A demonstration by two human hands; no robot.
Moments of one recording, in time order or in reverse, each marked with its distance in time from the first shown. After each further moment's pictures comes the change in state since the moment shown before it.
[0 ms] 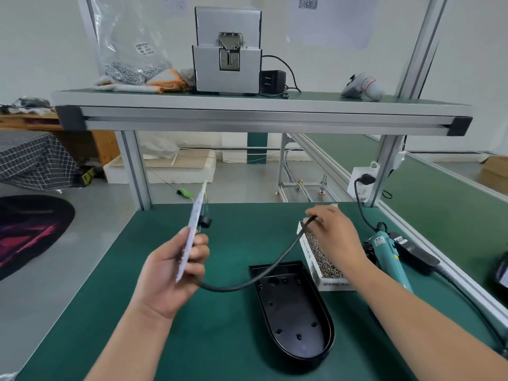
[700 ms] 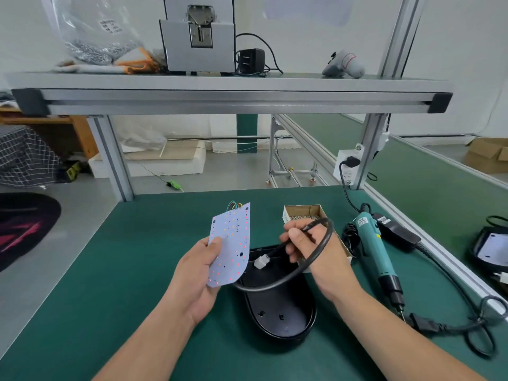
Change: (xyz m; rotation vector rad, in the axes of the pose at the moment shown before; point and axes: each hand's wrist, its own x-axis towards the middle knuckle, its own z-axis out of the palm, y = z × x) left_hand 0.016 -0.081 0.011 0.434 0.266 -0.004; right_hand -0.085 -0.030 0.000 0.922 -0.085 0.230
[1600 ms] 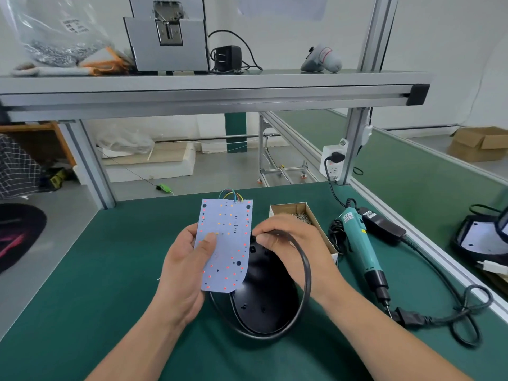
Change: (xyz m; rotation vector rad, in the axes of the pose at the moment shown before) left_hand 0.006 -0.005 0.013 0.142 -0.063 0.320; right_hand -0.005 -0.029 0.009 -0.205 -0.121 -0.357
